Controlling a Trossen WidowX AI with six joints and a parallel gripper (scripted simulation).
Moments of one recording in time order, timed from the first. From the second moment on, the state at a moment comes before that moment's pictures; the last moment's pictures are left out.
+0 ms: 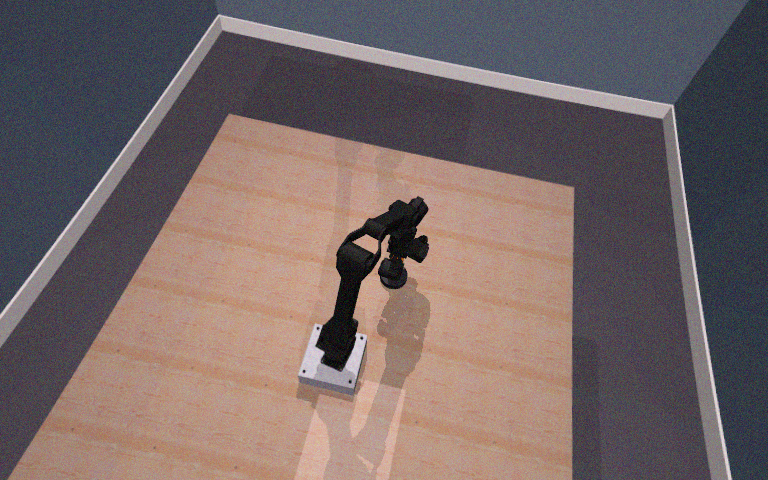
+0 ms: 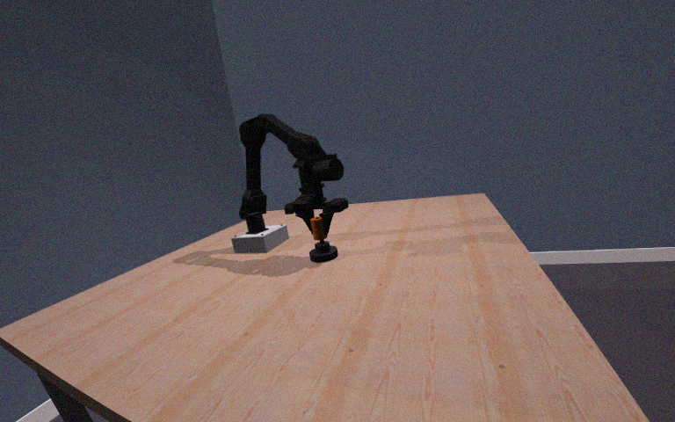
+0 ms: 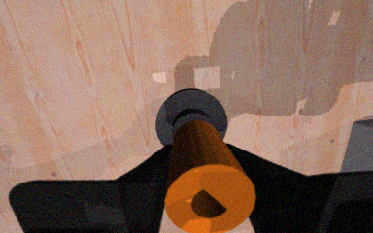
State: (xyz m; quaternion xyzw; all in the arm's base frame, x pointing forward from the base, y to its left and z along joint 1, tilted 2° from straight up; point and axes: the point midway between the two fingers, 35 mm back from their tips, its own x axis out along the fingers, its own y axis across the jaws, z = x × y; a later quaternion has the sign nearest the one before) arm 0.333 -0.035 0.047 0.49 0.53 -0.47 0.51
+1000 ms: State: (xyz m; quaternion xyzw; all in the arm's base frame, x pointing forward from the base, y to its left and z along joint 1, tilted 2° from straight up) arm 0.333 -0.035 0.046 0.52 0.50 -0.50 0.48
